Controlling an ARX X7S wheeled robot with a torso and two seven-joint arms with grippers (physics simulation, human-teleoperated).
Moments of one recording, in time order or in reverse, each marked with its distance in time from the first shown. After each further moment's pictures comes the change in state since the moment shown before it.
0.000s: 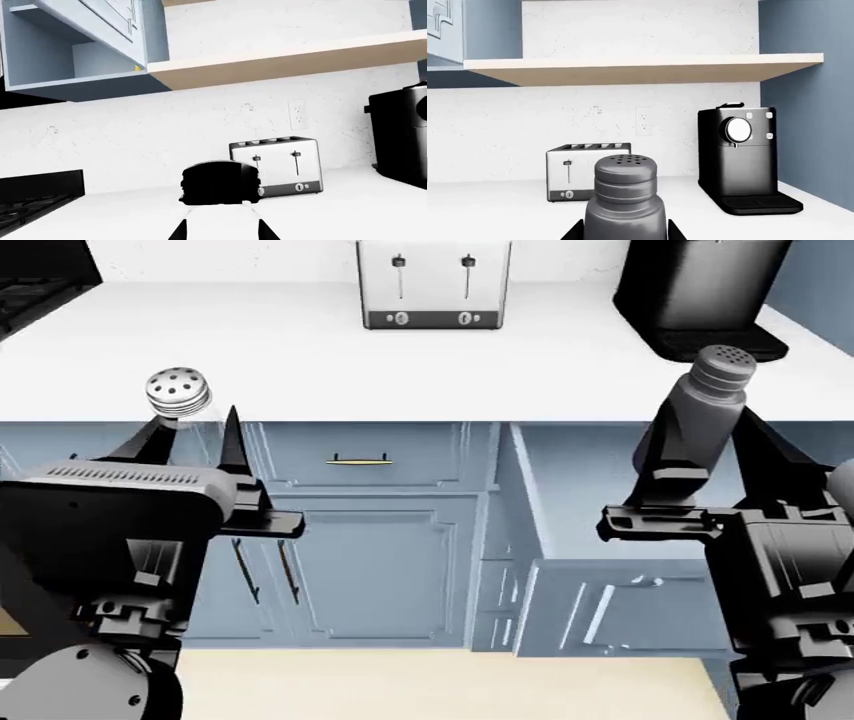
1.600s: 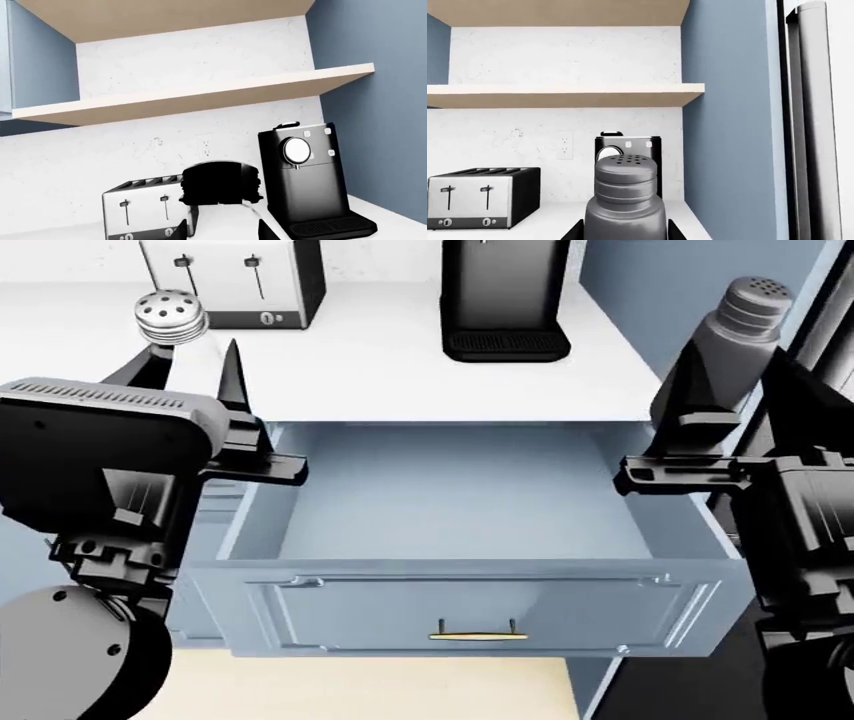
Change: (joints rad) left arm -0.228 0.001 -0.003 0.005 -0.128 -0.134 -0.021; right arm 0.173 0.052 -0.006 0.025 0.110 0.037 0.050
